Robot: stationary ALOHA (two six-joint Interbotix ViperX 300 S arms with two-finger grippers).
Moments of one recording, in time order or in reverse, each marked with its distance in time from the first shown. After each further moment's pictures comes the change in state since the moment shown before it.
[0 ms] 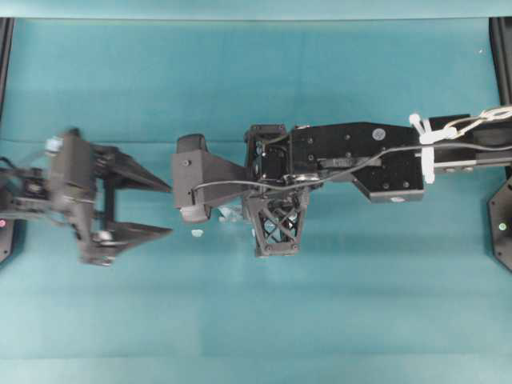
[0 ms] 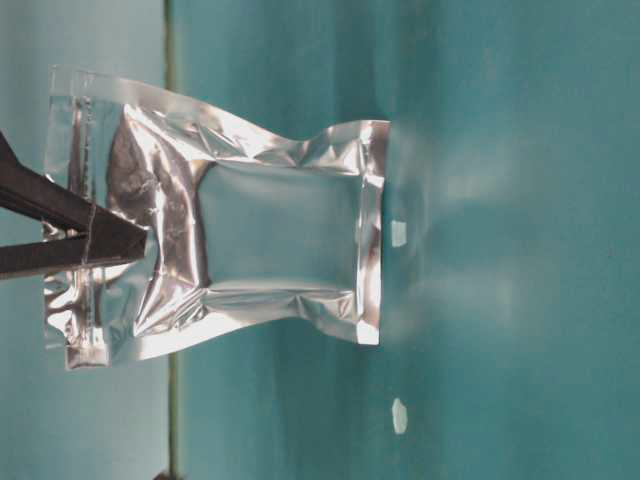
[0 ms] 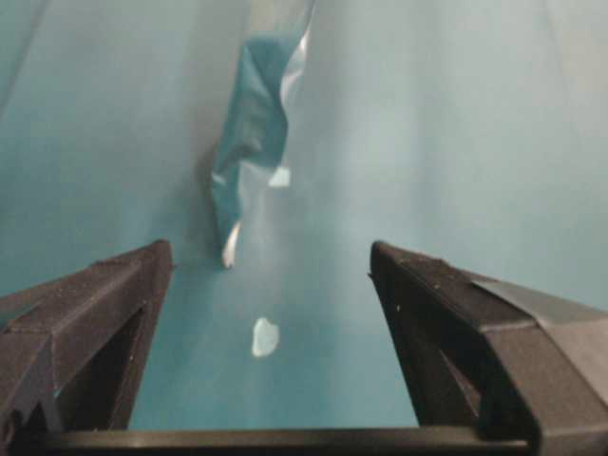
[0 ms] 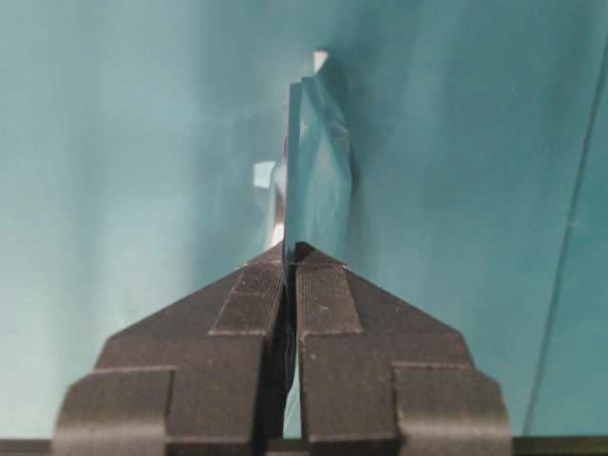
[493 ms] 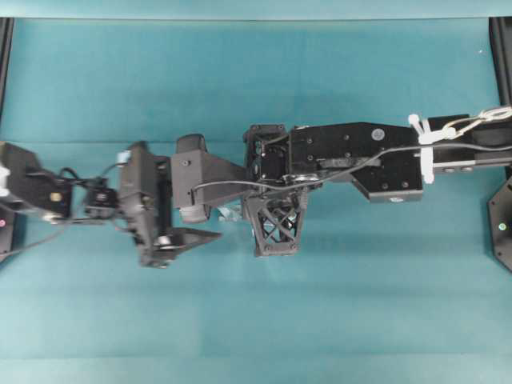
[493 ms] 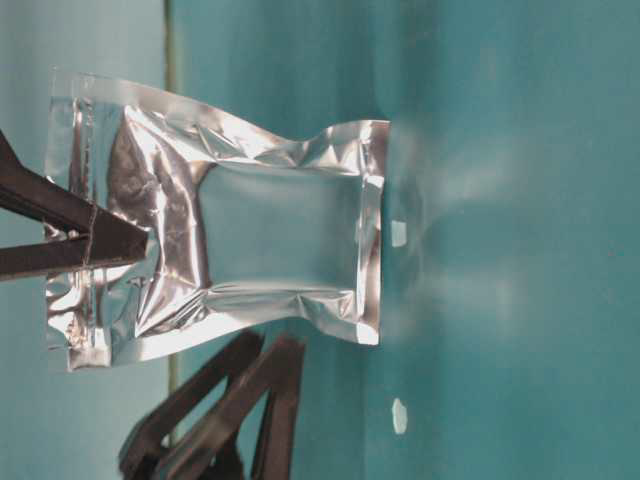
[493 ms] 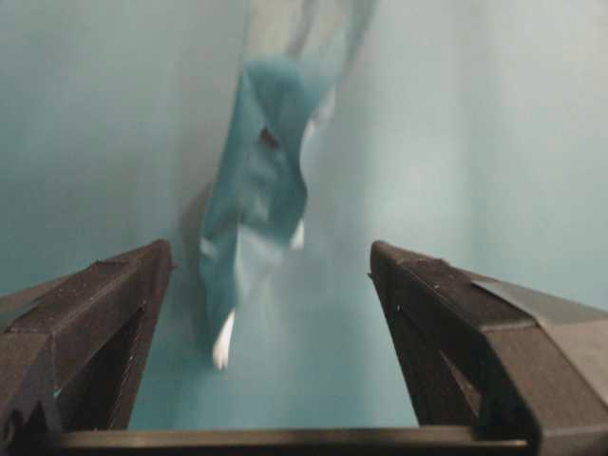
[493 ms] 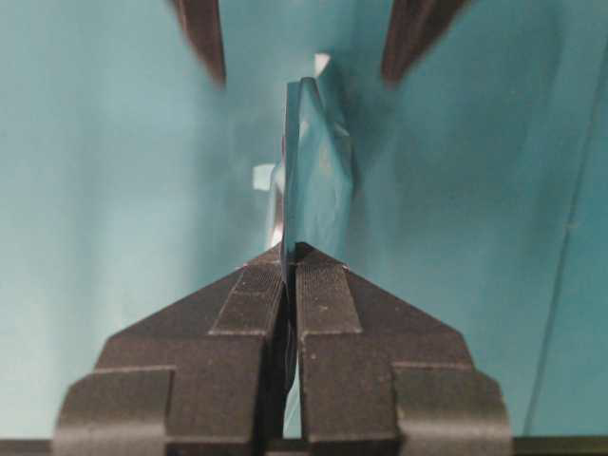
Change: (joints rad) left arm 0.009 0.364 -0.186 -0.002 -0.183 0.005; right arm 0.000 0.002 0.002 -0.002 -0.002 -0.002
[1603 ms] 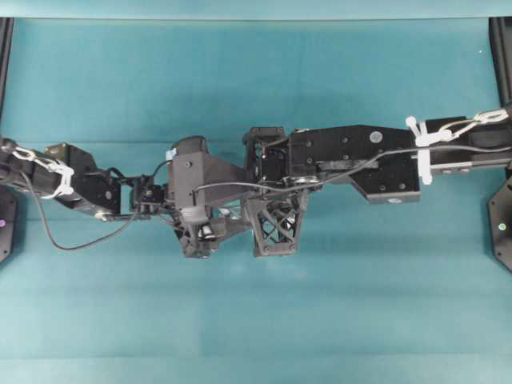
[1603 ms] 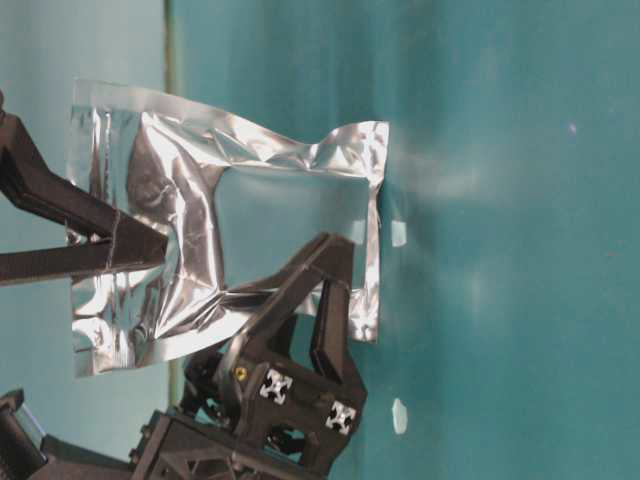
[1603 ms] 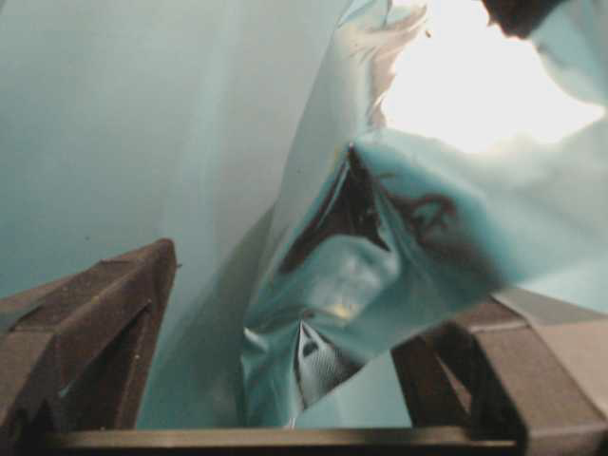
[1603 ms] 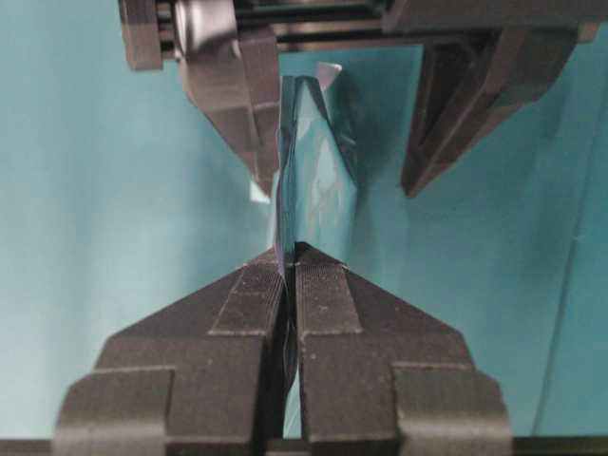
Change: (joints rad) left arm 0.048 0.221 -0.158 0.000 -0.058 -0.005; right arm -0.005 0.003 0.028 0.000 -0.044 0.002
